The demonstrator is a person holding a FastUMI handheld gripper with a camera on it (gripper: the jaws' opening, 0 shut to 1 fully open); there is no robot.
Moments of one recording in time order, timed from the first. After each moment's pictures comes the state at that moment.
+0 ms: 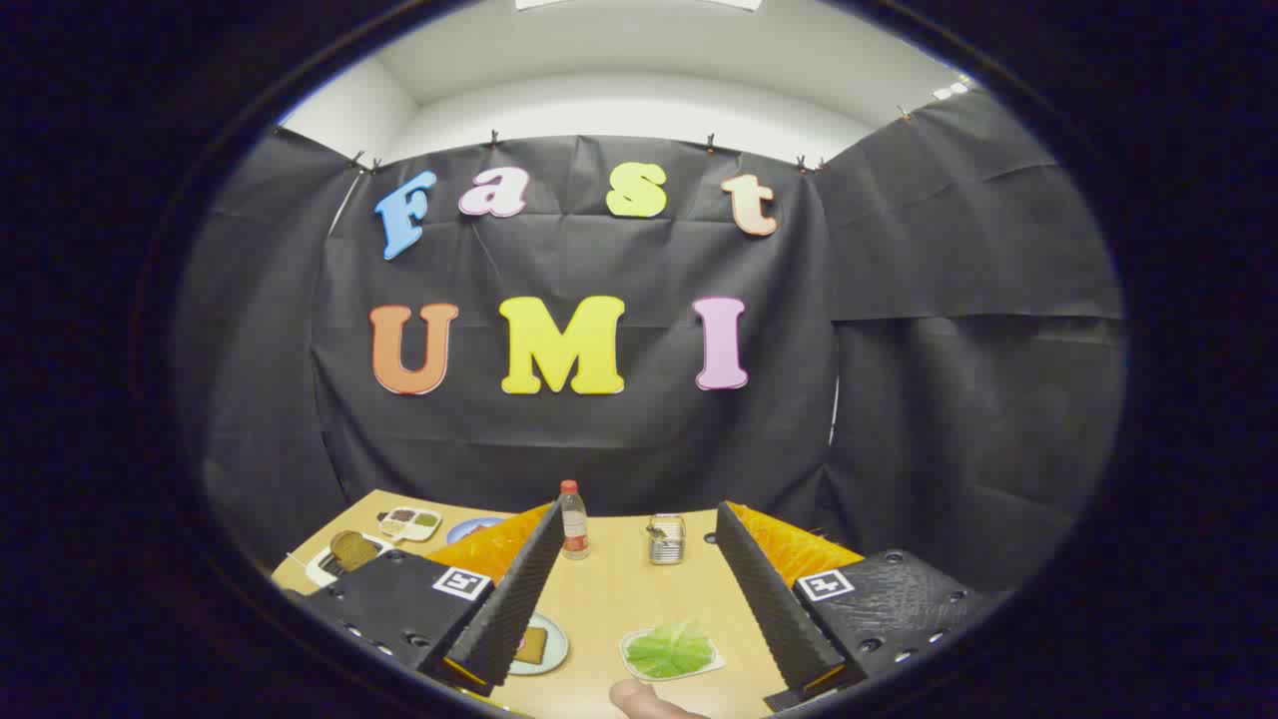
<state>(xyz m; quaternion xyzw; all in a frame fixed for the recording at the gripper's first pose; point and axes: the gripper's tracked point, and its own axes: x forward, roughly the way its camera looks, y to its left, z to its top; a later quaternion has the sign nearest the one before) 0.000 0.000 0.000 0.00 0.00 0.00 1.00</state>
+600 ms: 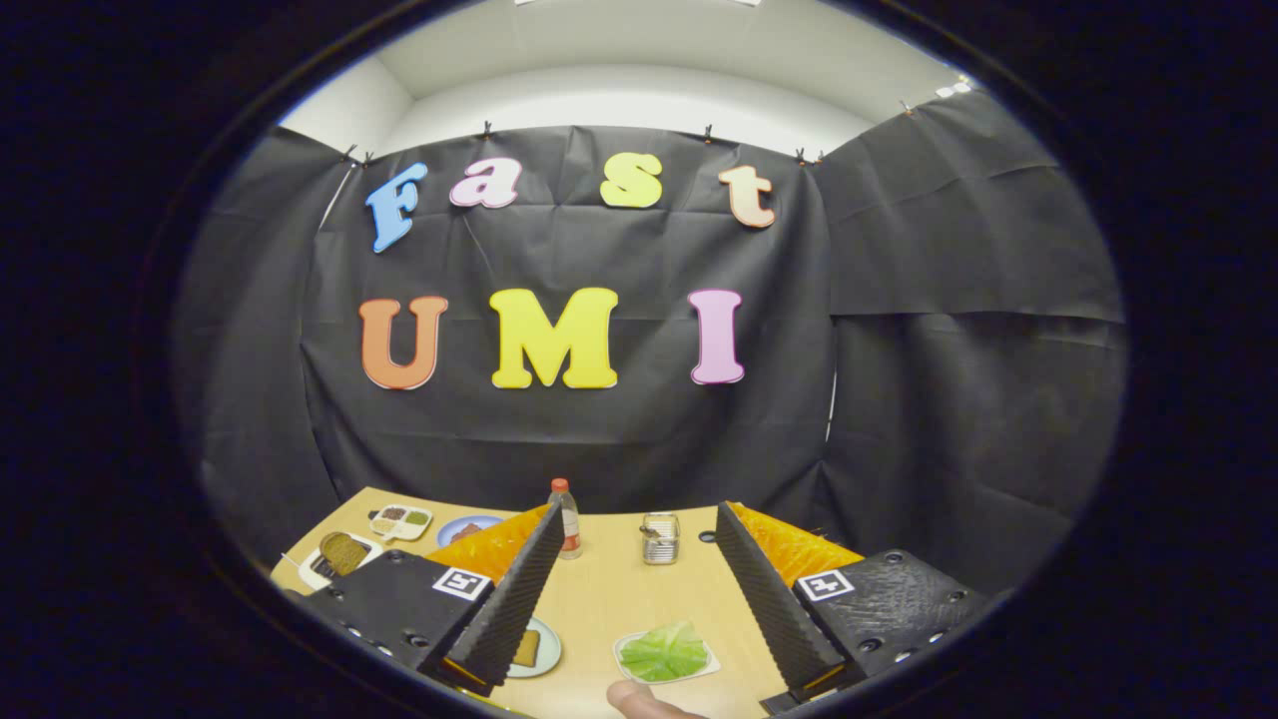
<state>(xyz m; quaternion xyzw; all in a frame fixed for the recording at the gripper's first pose) 0.027 -0.001 -0.007 -0.01 0.02 0.00 1.00</state>
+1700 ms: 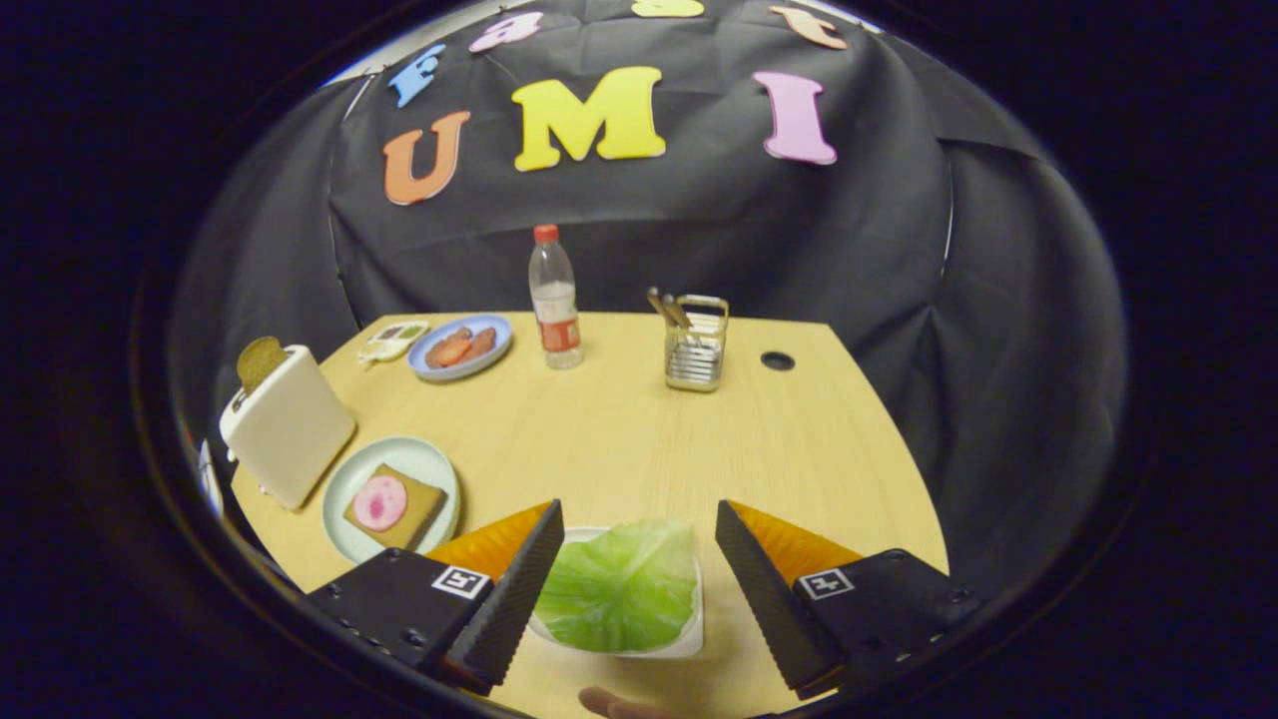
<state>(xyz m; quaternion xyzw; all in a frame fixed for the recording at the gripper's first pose) 0.182 -0.067 -0.295 -0.04 0.29 0.13 0.95</state>
